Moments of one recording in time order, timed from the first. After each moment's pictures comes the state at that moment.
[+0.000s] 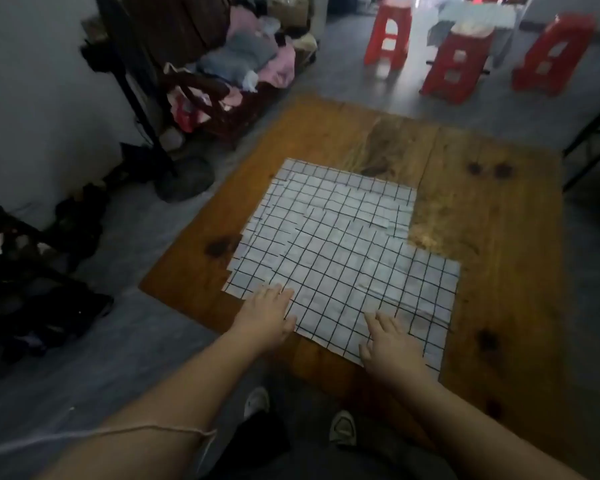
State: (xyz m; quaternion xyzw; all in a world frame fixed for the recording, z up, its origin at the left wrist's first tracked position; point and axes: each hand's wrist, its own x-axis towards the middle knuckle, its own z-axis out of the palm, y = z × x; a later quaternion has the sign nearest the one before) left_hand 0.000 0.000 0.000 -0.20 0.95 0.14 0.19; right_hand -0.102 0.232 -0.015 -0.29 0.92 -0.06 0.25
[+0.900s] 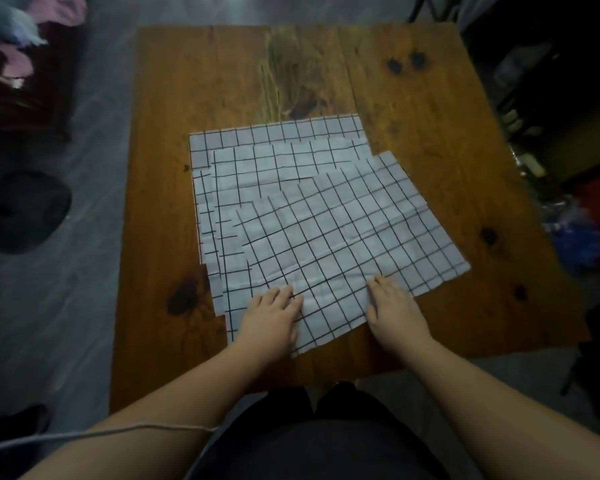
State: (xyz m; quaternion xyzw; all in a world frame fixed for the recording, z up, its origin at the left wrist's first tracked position) left_hand -0.045 -0.136 -0.076 0.13 0.95 0.08 0.28; right_hand -0.075 0.122 -0.069 -0.04 0.96 -0.09 0.26
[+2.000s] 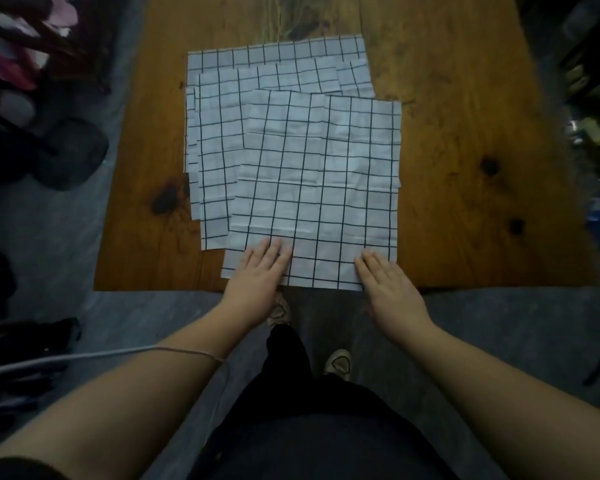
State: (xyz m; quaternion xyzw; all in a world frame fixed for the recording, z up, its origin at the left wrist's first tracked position) left_hand 0.061 -0.061 -0.103 0.07 0.97 0.04 0.22; right_hand 0.029 0.220 -0.110 -0.26 0.94 -0.04 0.21
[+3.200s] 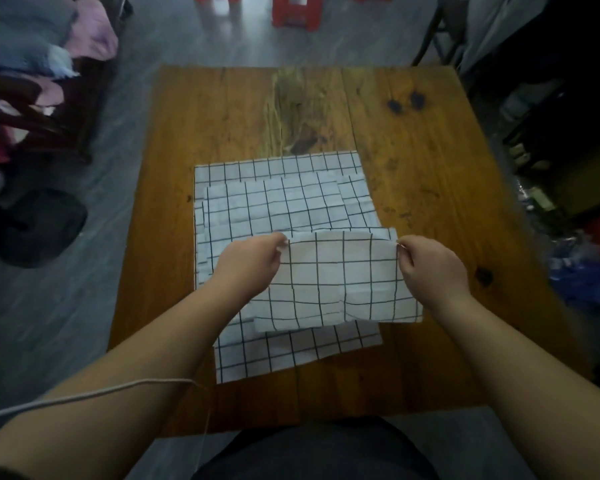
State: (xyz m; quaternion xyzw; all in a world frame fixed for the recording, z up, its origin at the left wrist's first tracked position) left_hand -0.182 -0.153 0.012 0.03 0.98 0.17 0.09; right_hand -0.205 0.158 0.017 -0.06 0.99 -0.14 0.02
